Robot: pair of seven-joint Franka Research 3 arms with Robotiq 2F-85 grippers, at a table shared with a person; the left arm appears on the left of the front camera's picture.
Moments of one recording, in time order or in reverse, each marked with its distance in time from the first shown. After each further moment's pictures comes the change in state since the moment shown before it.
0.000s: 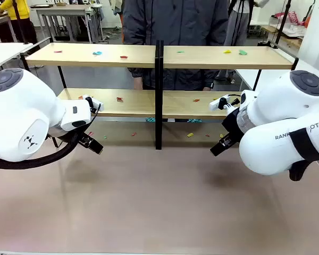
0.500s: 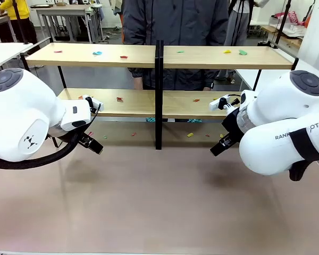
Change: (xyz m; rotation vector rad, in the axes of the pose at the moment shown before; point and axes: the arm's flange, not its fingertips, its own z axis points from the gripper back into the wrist) left arm 0.000 0.000 0.000 0.000 0.000 0.001; right arm 0.000 0.000 0.000 0.000 0.000 0.001
